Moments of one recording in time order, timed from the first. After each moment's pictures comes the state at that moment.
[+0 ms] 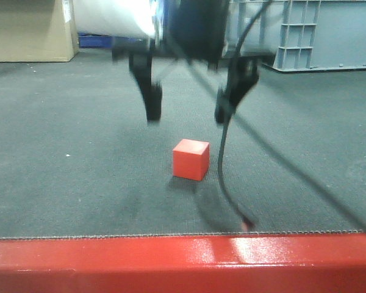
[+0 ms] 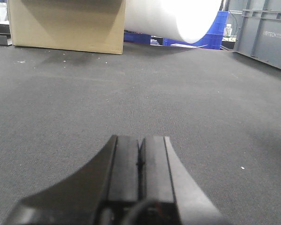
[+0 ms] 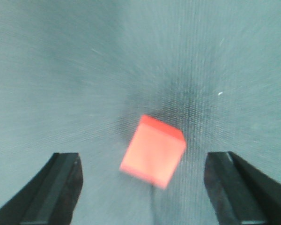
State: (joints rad) left arm -0.03 -0.01 0.03 0.00 0.01 -0.04; right arm 0.69 1.88 -1.68 -0.06 1.11 0.73
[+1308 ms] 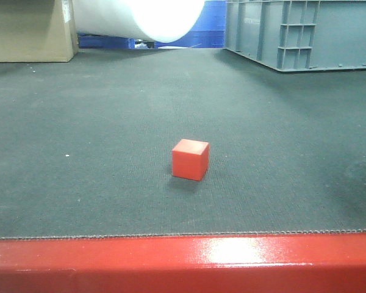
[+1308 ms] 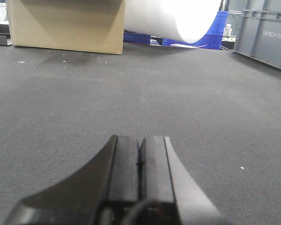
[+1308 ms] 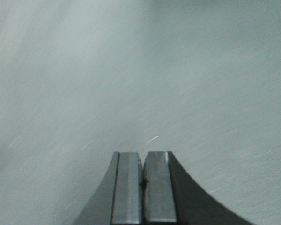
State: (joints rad) left arm -0.03 -0.01 0.03 0.00 0.01 -0.04; right arm 0.03 0.74 -0.51 0.10 0.25 -0.02
